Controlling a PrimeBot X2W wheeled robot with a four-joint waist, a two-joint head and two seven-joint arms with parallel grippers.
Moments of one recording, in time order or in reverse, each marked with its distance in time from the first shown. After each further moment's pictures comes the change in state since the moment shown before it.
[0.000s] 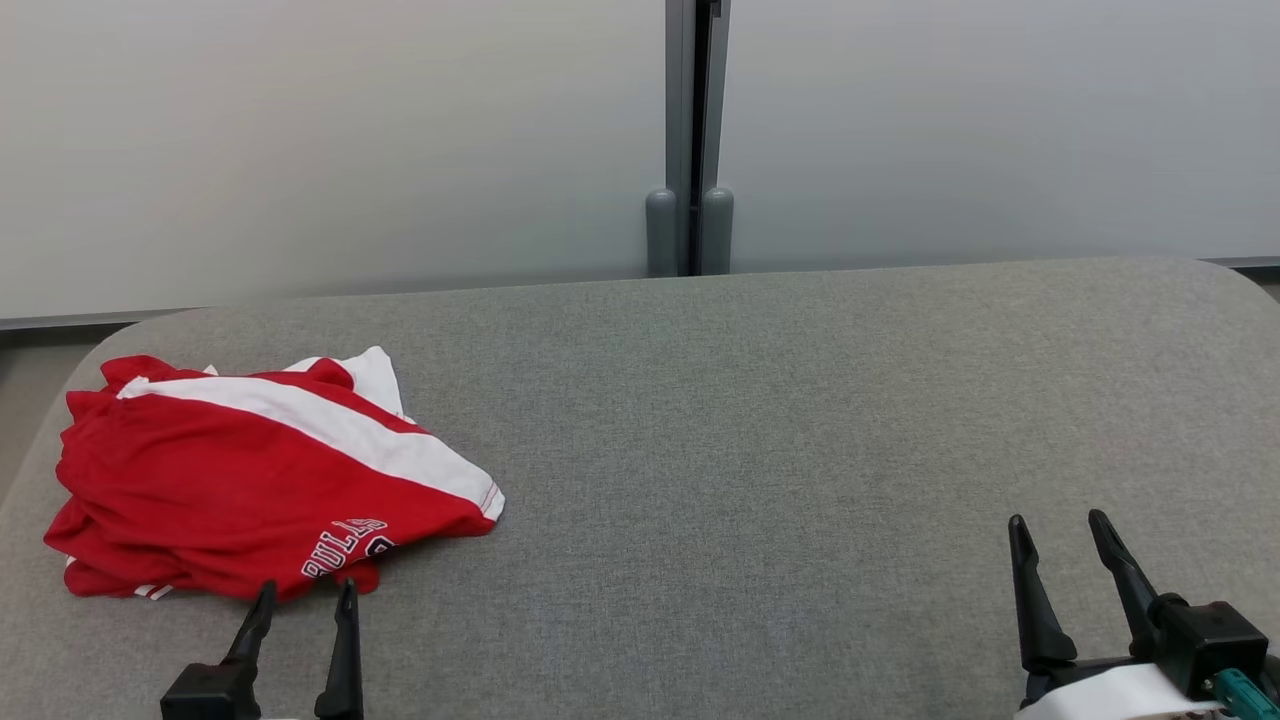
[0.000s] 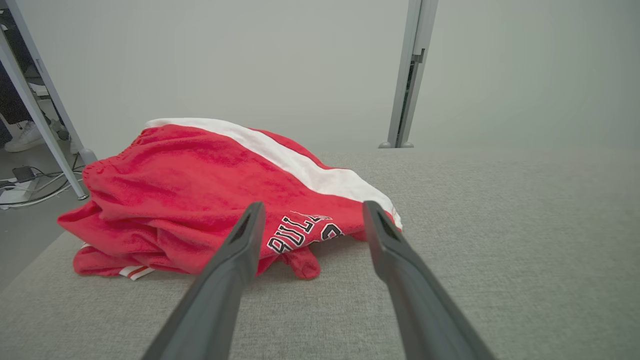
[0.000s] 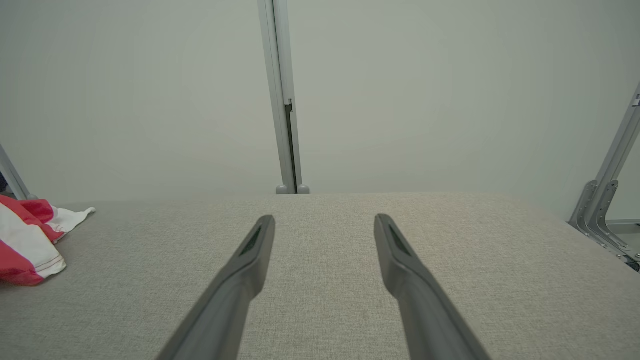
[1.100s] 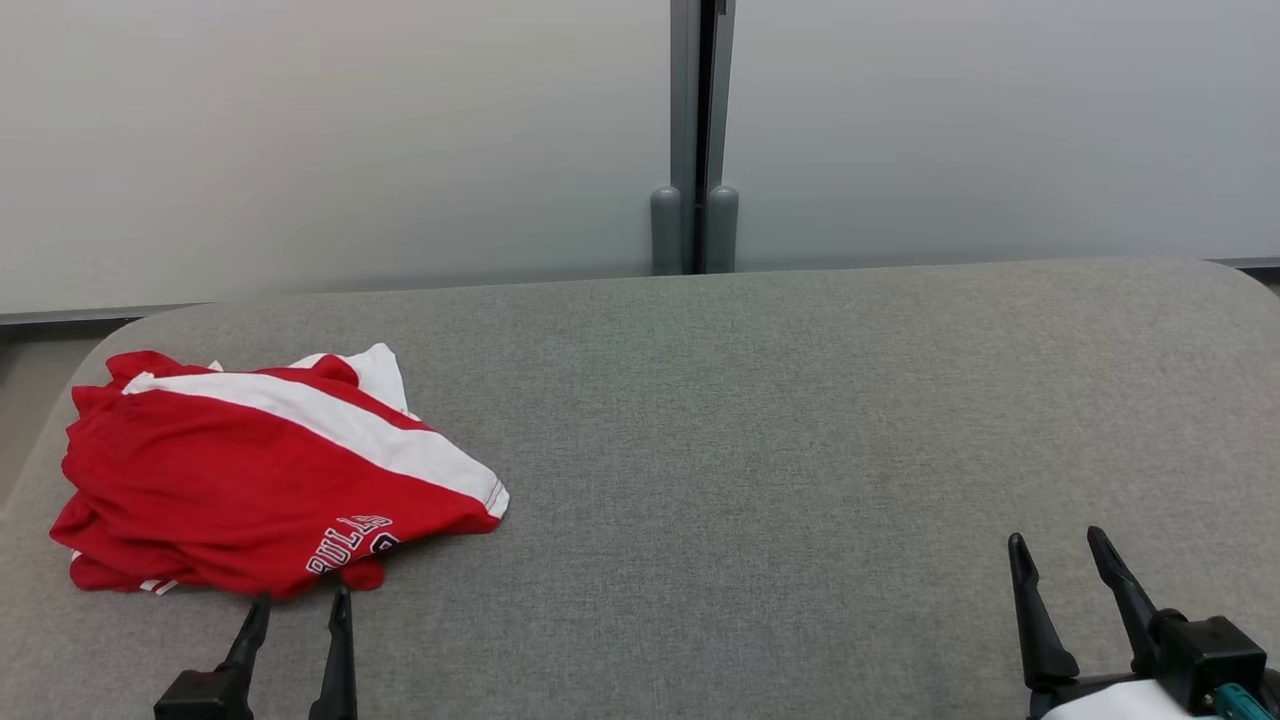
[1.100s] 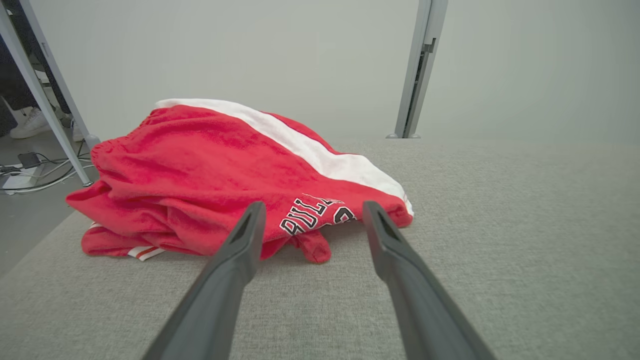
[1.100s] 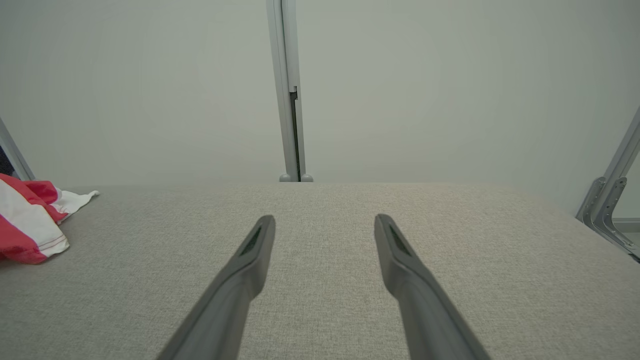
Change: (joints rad) left arm -0.007 -0.010 0.036 0.052 0.020 -0.026 -0.015; right arm 0.016 -0.003 -0.007 0.025 -0.018 0.002 -0.014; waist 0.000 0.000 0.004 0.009
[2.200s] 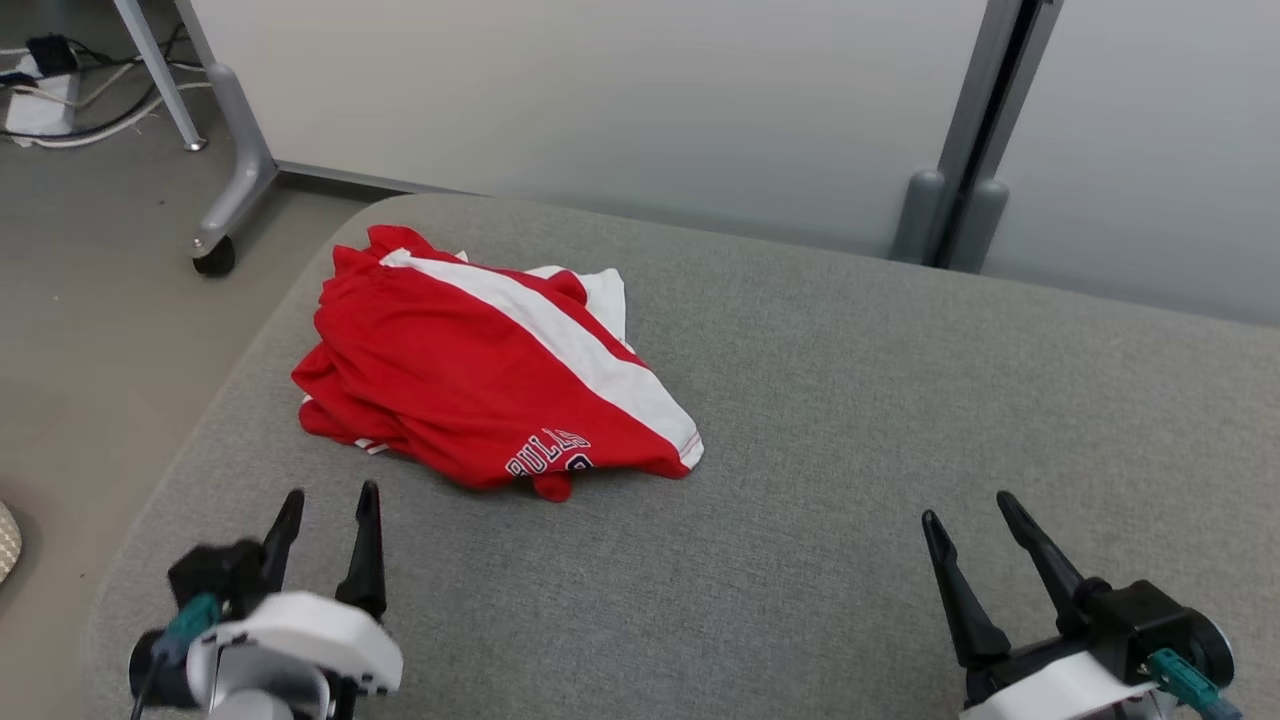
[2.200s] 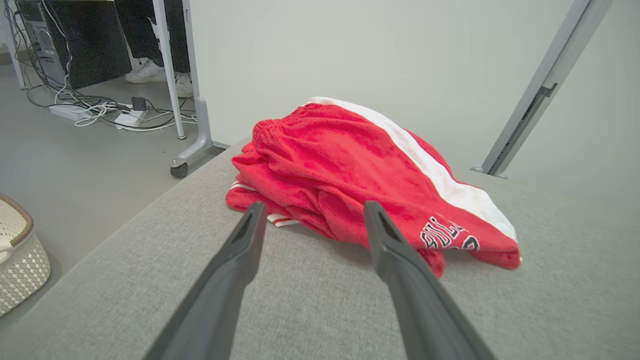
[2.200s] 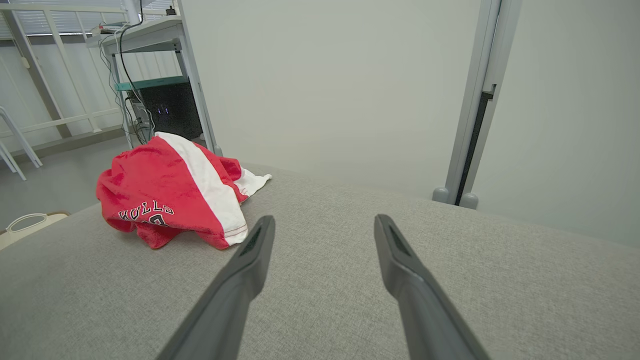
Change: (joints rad) left arm -0.127 -0.003 -0.052 0.055 -0.130 0.005 0.062; right arm -0.044 -0.012 0.129 -0.005 0.015 0.000 0.000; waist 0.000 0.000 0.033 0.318
